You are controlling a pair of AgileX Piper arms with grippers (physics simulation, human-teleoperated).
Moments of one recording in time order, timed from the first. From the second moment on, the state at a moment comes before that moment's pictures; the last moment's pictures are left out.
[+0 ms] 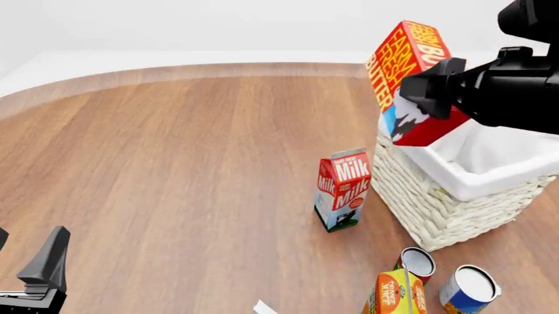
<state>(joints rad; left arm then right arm) 0.00 0.00 0.00 0.00 0.00 0.42 0.99 -1.10 0.62 0.28</state>
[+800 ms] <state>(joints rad) 0.00 0.00 0.00 0.00 0.00 0.19 1.06 -1.11 0.56 0.36</state>
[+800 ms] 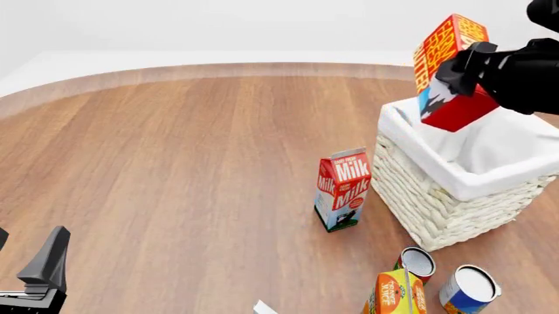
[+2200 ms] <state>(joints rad) 0.00 0.00 0.00 0.00 0.00 -0.01 1.18 -0.99 0.39 0.43</state>
